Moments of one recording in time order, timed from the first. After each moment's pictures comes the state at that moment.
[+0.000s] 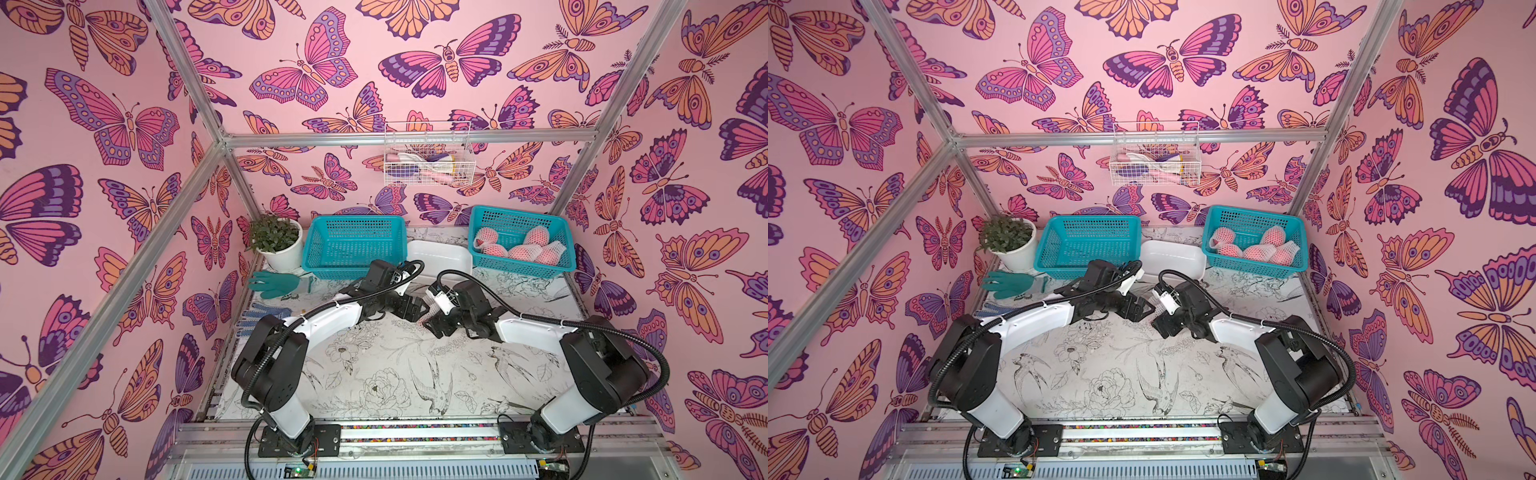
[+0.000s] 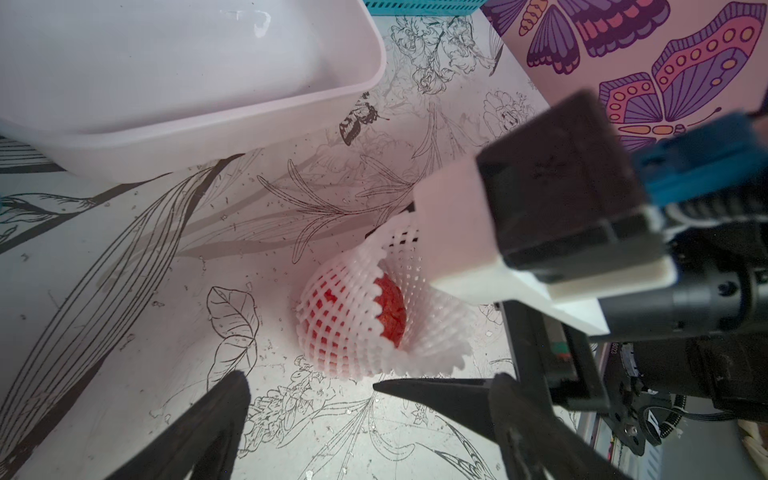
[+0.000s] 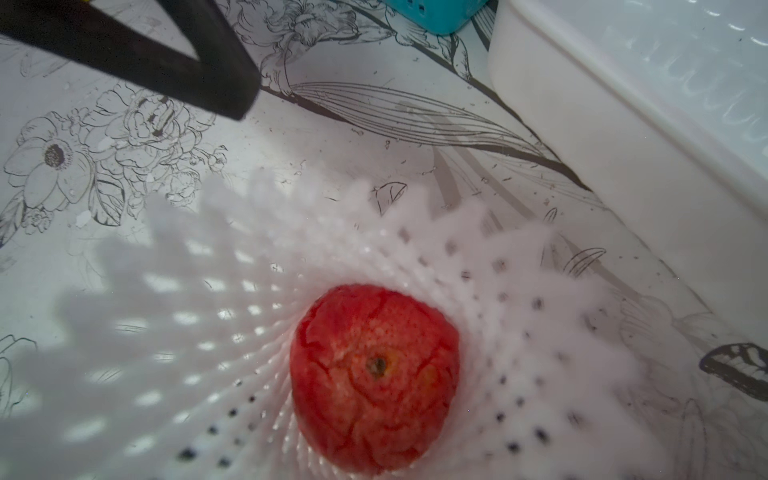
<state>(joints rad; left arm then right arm) -0.60 1.67 1.08 -0.18 0.47 -0.16 0.57 1.60 0.77 0.03 -0.24 -0.10</state>
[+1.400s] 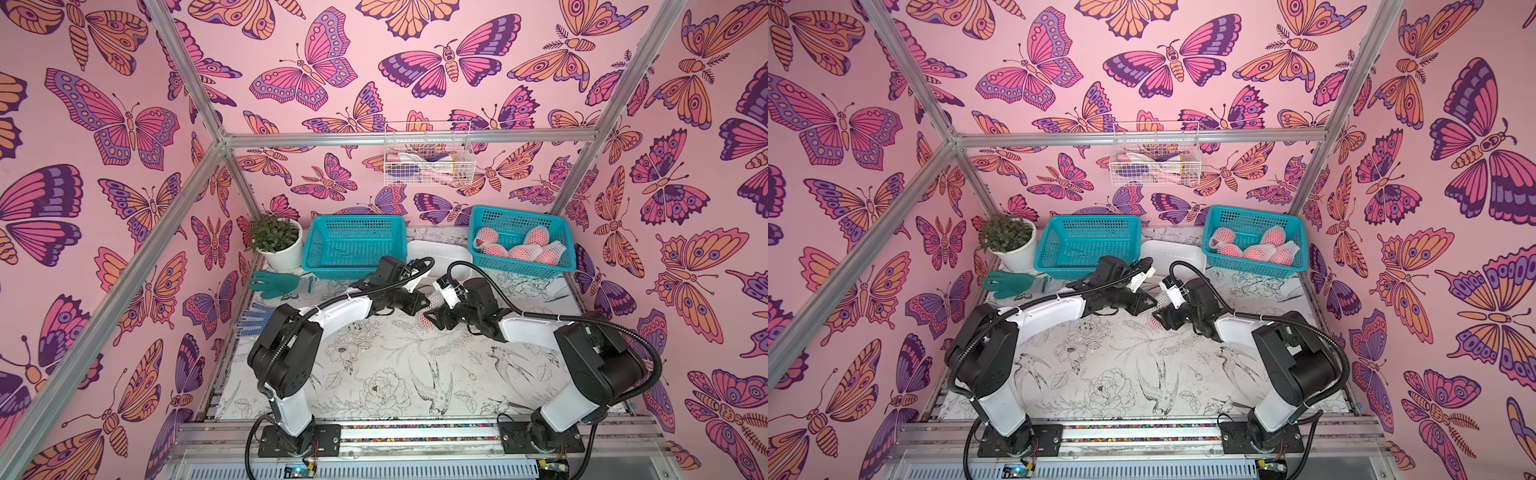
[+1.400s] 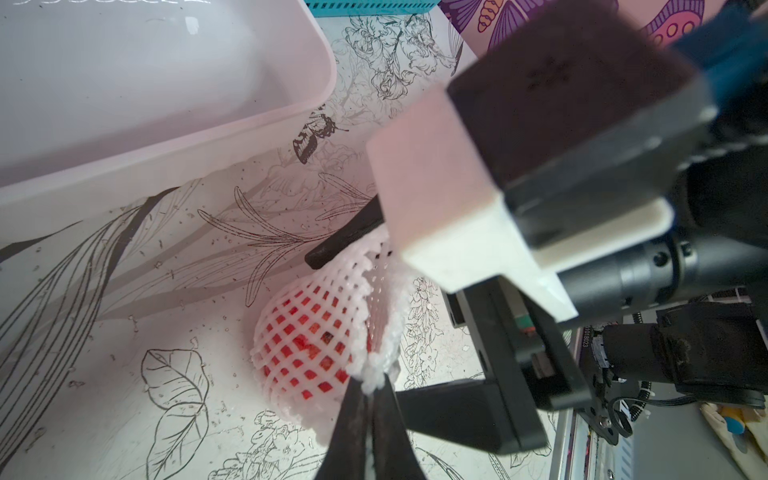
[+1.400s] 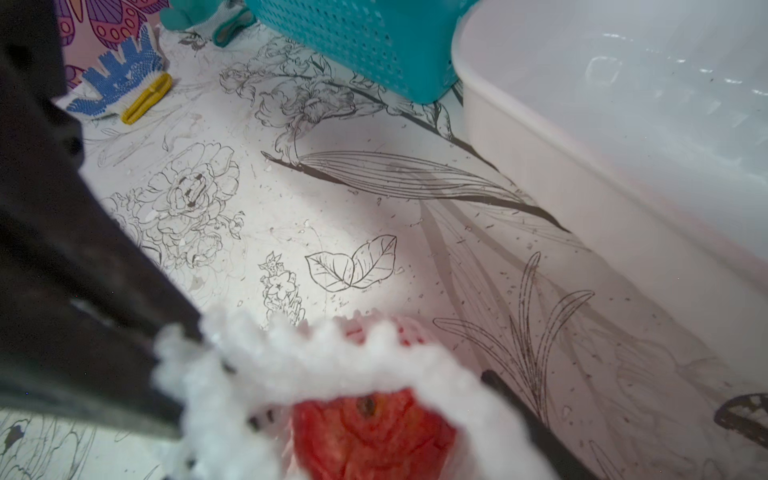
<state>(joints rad) -0.62 1.77 1.17 -0.16 0.56 -0.15 0.48 1.64 0.72 0.27 -0.39 -0.02</state>
